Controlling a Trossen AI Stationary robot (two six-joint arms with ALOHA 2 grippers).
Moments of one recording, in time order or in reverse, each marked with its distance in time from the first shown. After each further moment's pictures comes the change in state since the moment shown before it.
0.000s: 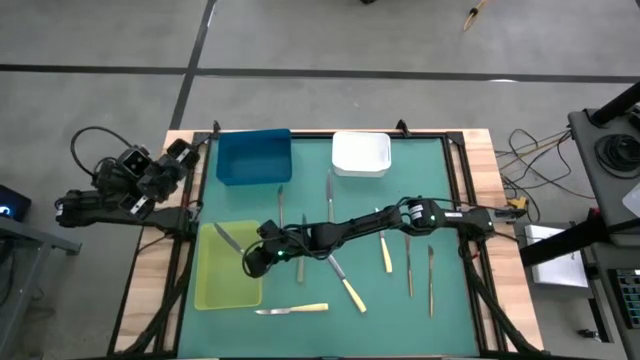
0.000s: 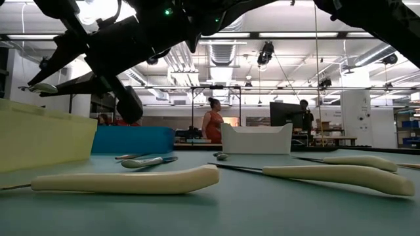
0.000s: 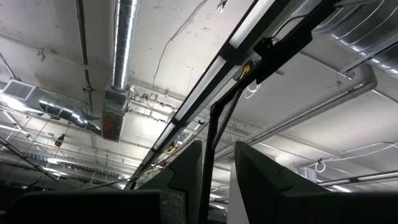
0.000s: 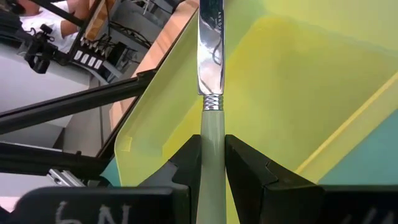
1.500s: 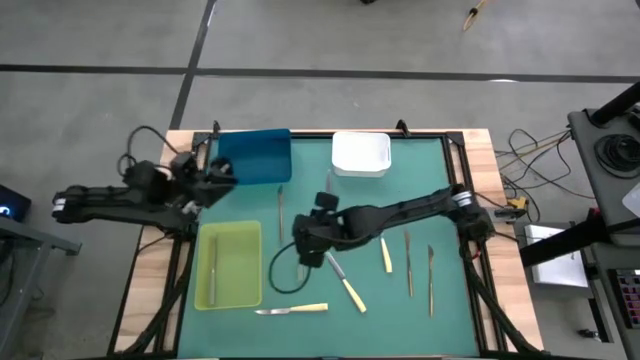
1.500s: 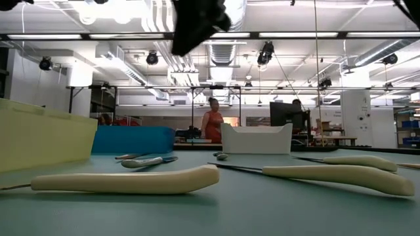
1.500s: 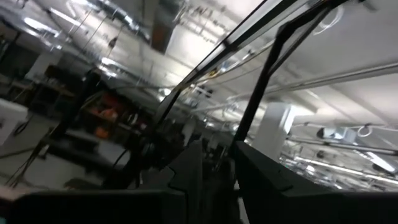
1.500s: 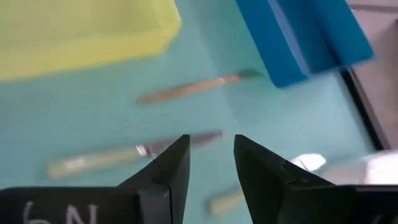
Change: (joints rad) left arm 0.001 0.149 -0.001 -0.285 -0.072 -0.095; right arm 0.068 -0.398 -0.085 -0.891 0.420 -0.722
